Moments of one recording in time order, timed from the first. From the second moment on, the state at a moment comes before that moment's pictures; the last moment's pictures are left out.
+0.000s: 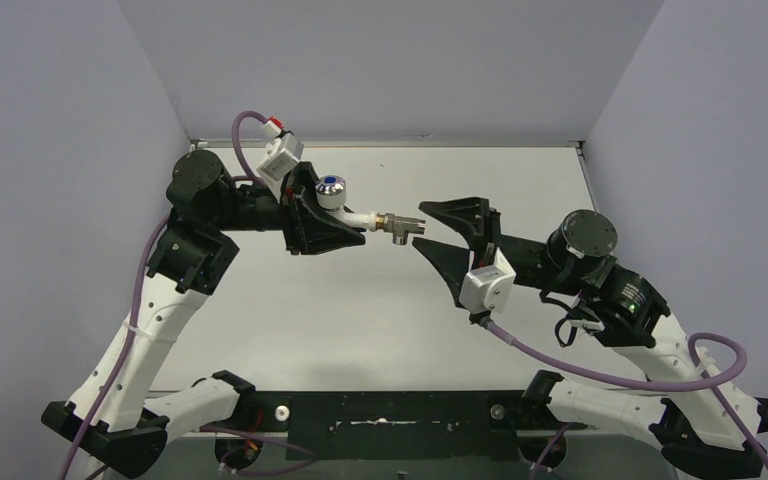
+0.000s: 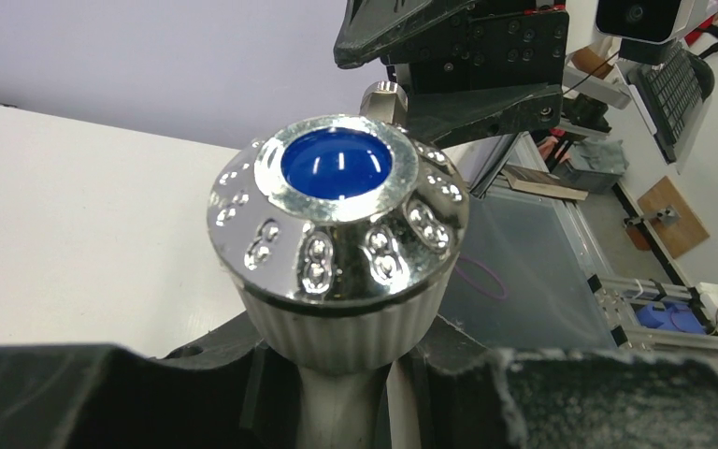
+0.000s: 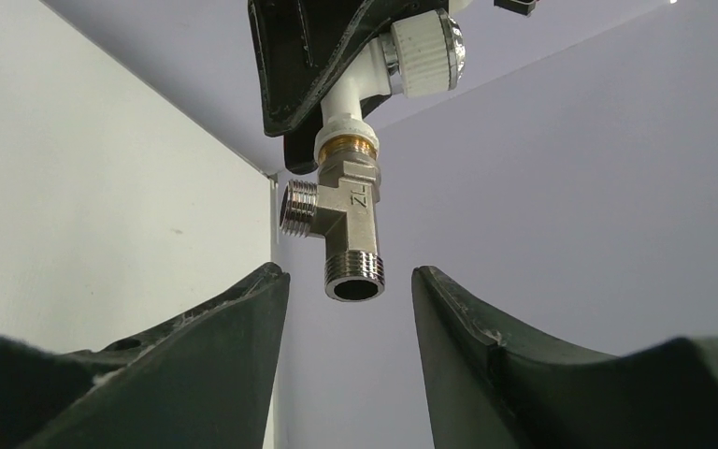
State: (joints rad) left arm -0.48 1.09 1.38 -0.15 1.10 -0.41; right arm 0.90 0.91 1.36 -0.41 -0.45 -1.08
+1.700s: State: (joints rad) left arm -0.47 1.10 1.38 -0.15 1.17 -0.33; right arm 0.90 0.89 1.26 -0.22 -0.44 -0.57
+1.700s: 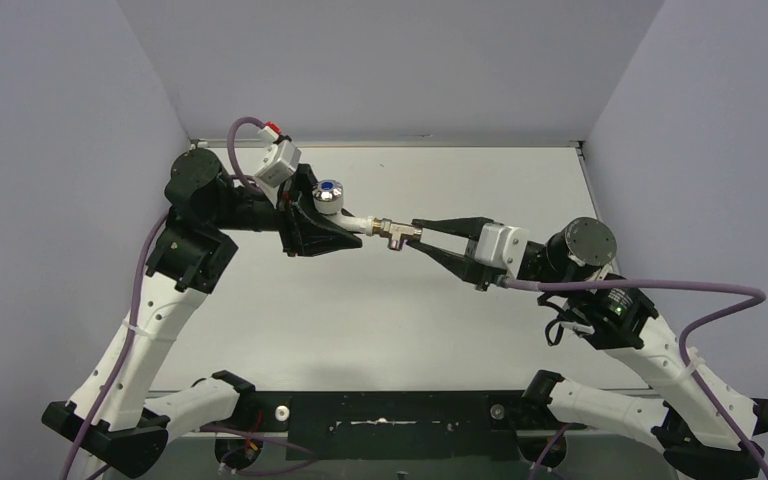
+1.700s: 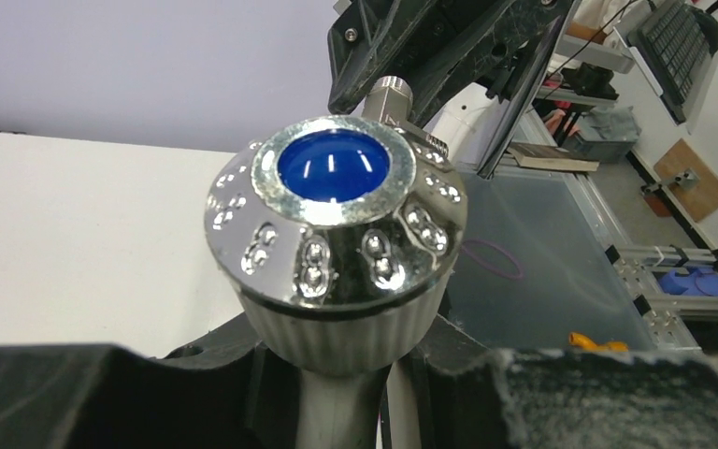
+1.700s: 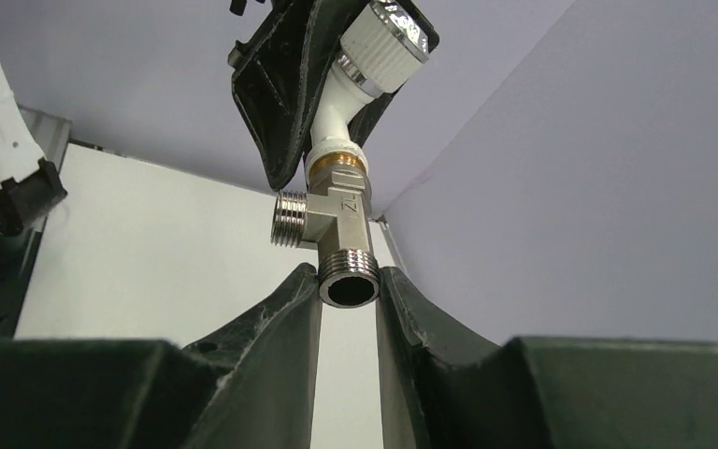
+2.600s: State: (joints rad) left arm -0.46 1.12 1.44 -0.26 1.17 -0.12; right arm 0.90 0.89 1.21 -0.07 -0.29 0.24
